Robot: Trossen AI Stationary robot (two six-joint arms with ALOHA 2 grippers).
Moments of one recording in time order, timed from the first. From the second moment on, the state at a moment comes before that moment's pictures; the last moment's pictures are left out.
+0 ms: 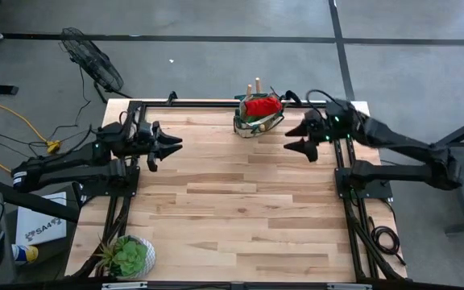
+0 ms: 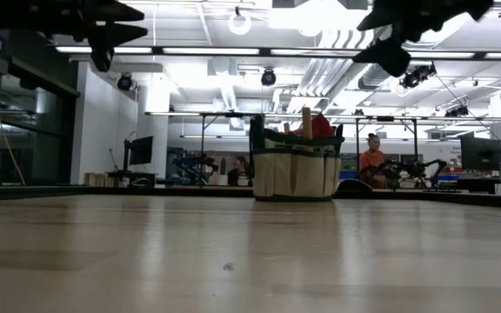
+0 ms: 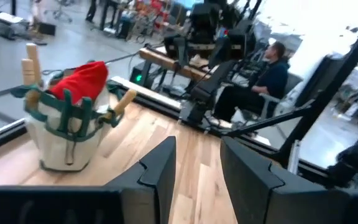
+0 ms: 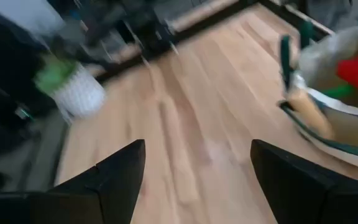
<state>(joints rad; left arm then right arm) 0.29 0.45 0.45 0.01 0.16 -0.35 -0.48 0.90 0.87 -0.47 -0.44 0.23</state>
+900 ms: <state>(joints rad) 0.29 0.37 0.25 0.26 0.13 -0.32 -0.30 0.45 0.10 0.44 -0.13 0.64</state>
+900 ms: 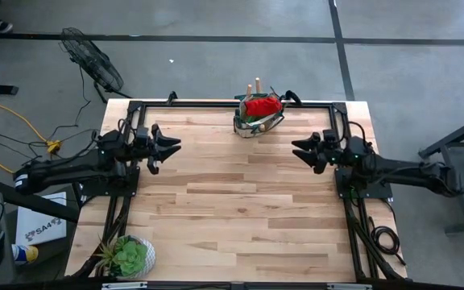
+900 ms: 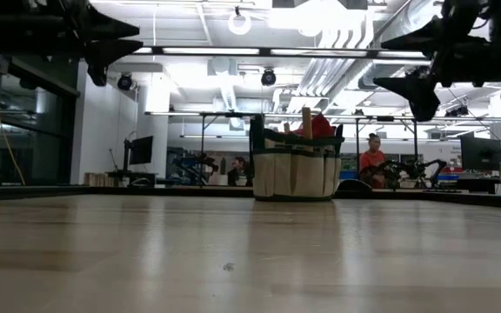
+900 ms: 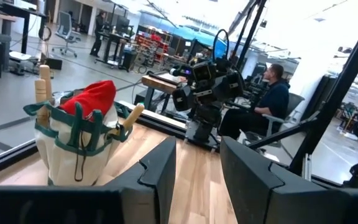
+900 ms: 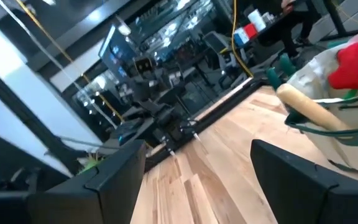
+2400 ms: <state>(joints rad) 0.29 0.01 0.02 0.12 0.01 -0.50 -0.30 0.02 0.01 0.02 -0.03 0.52</state>
